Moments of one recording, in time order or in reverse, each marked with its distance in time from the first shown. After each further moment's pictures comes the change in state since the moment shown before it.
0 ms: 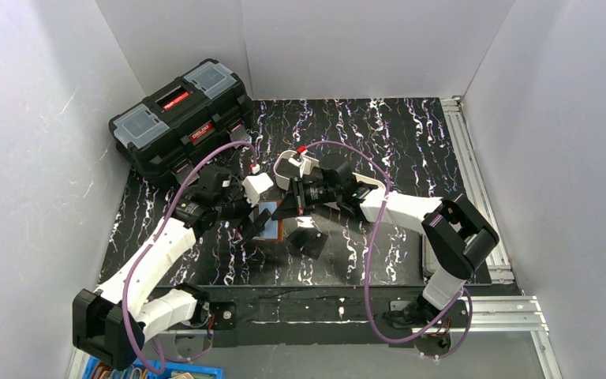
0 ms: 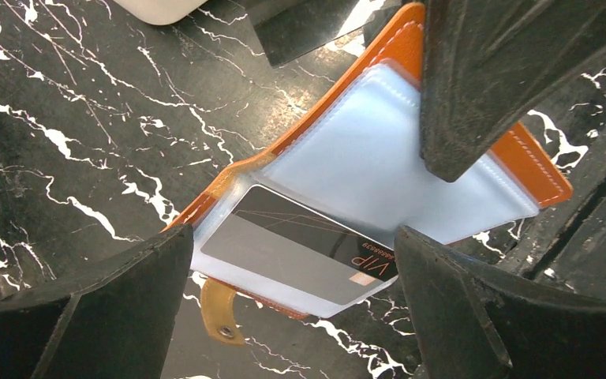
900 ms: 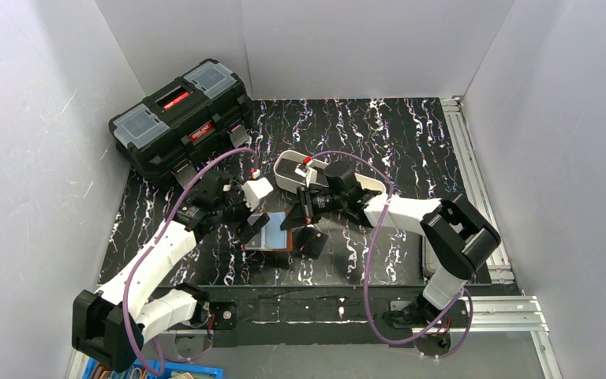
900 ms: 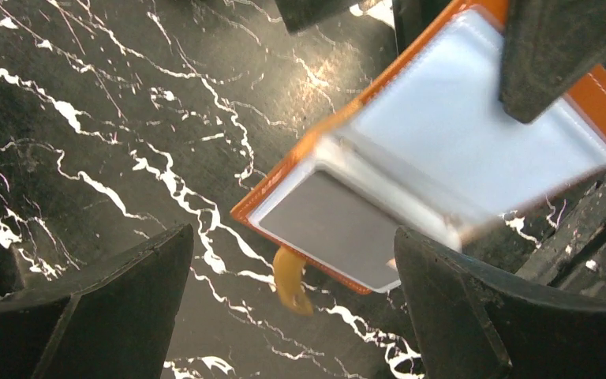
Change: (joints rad) left arm -0.001 -0.013 -0.050 0.020 -0.098 0.042; right arm -0.026 -0.021 -0.106 0.012 -0.036 -0.031
